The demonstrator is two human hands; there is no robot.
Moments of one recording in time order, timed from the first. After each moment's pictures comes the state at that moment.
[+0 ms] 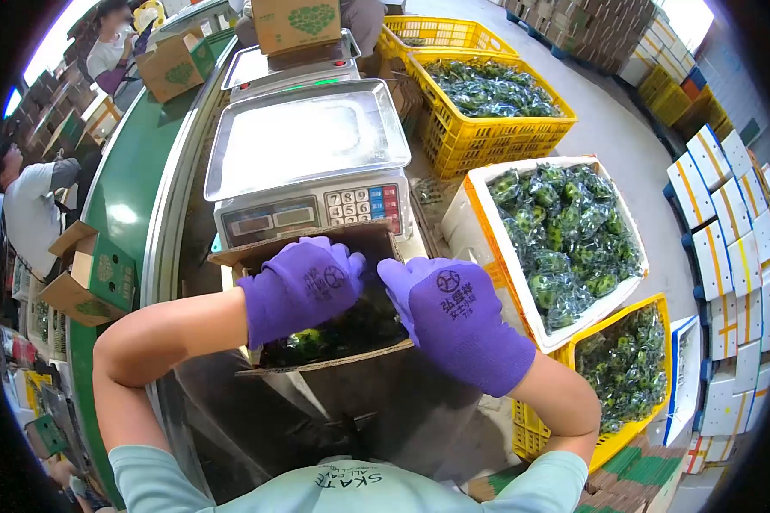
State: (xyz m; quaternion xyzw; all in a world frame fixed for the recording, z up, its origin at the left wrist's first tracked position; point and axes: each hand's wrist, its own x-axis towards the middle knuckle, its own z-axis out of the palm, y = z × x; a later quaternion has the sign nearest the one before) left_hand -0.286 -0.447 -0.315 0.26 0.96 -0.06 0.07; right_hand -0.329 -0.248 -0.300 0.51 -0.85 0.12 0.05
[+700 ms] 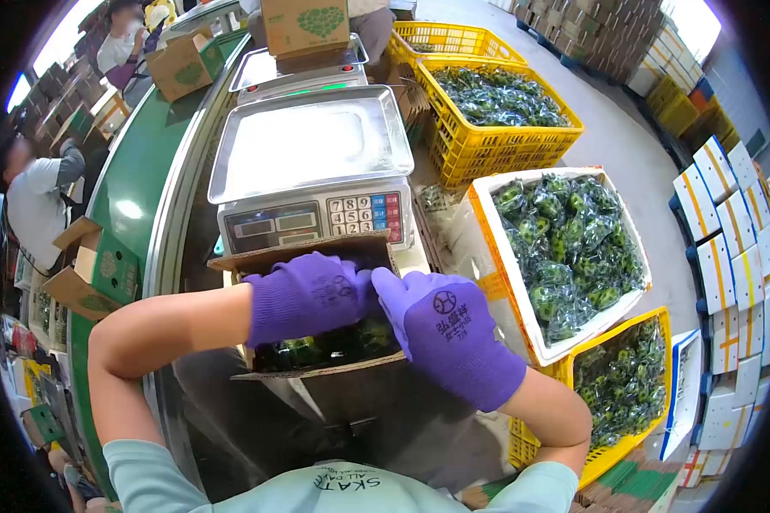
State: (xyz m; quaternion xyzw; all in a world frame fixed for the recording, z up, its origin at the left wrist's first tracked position) left_hand -0.296 -0.441 -0.298 0.28 0.93 0.10 0.21; right_hand -0.329 -0.244 -0.299 0.53 -0.83 0.14 0.08
